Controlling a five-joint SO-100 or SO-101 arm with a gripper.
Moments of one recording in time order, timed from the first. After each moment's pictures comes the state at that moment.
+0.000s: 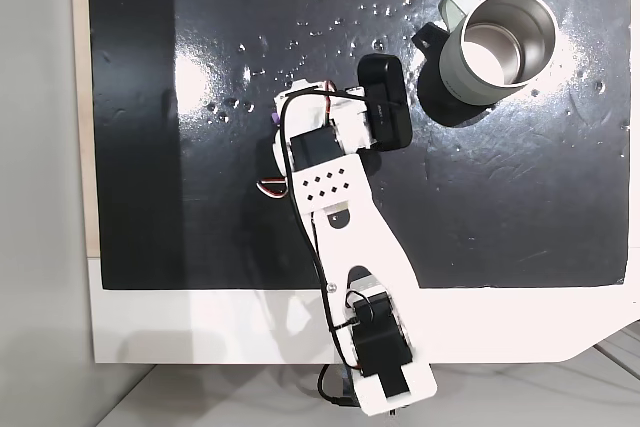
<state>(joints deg) -22.7 95.5 105.2 59.0 4.9</state>
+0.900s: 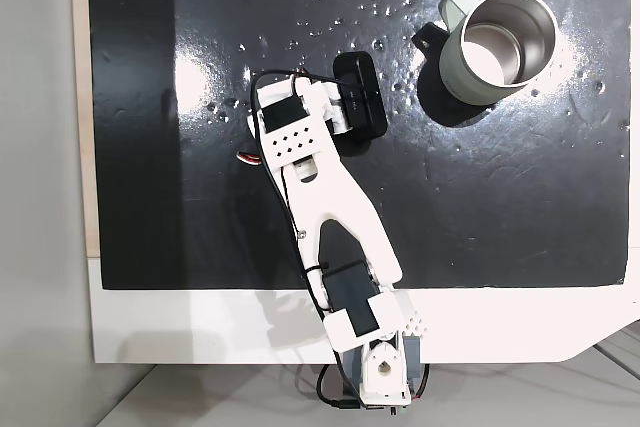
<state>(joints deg) -25.0 75.1 94.7 57.0 7.7</state>
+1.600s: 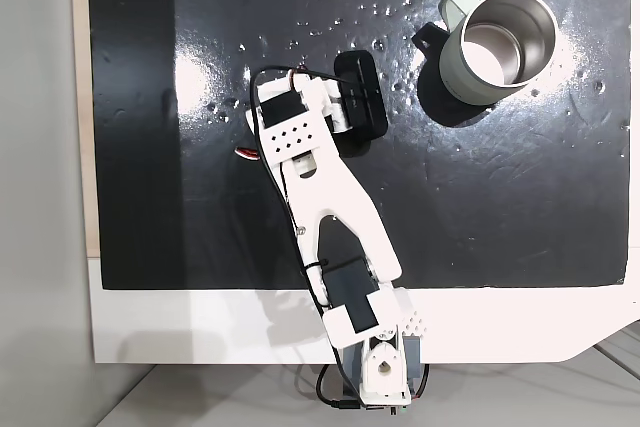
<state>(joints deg) -24.6 76.7 92.2 61.9 8.7</state>
